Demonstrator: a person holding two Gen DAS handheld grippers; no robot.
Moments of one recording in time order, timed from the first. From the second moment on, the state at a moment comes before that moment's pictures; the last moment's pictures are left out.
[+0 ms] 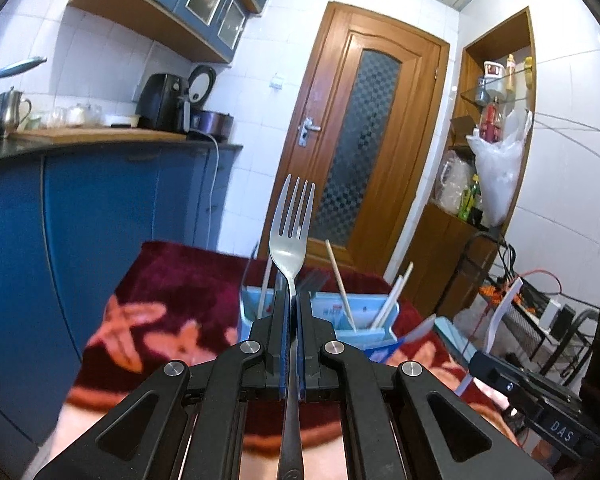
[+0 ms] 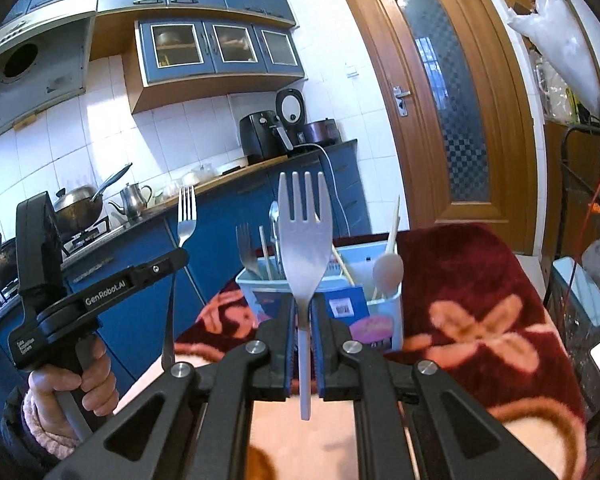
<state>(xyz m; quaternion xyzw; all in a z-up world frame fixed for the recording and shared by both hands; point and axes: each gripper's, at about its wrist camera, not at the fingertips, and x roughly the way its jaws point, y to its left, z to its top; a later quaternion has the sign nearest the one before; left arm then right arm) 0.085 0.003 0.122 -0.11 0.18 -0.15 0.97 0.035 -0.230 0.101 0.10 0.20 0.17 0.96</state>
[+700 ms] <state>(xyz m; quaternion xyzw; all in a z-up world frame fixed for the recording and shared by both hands) 0.169 -0.007 0.138 -0.15 0.10 -0.11 0.98 0.107 -0.224 0.140 0.08 0.14 0.15 0.97</state>
